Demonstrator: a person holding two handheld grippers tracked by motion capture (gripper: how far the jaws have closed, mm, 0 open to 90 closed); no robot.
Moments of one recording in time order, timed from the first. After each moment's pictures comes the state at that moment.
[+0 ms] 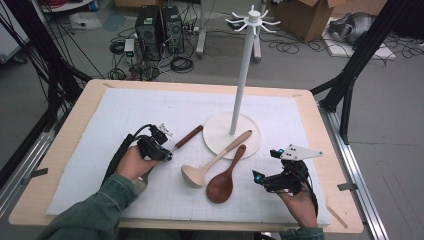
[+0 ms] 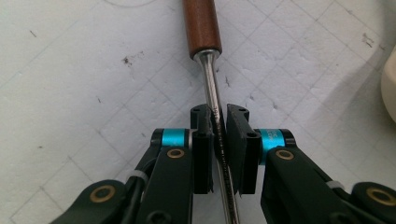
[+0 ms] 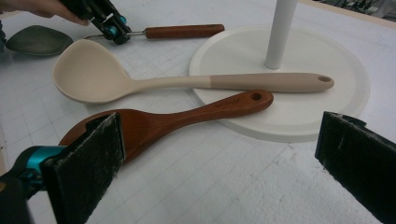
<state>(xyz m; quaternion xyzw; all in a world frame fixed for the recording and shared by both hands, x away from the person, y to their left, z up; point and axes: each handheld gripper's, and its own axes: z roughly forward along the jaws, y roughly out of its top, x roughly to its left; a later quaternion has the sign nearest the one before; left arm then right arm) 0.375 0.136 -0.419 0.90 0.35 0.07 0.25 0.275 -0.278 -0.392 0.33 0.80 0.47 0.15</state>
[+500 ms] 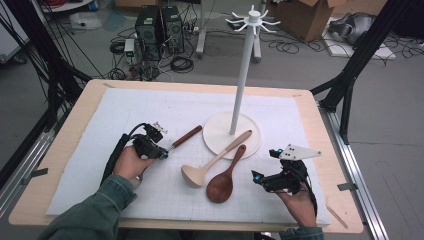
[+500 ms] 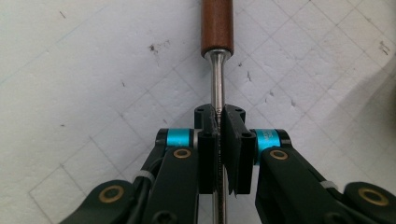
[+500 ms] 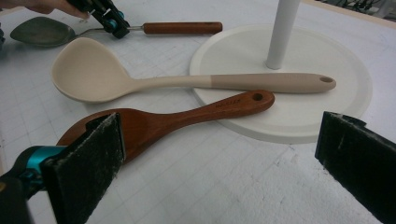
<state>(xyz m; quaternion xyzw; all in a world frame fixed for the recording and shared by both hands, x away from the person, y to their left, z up) 0.376 0.148 -0.417 0.89 0.38 0.07 0.26 0.276 -0.276 -0.393 0.33 0.80 0.47 0.16</state>
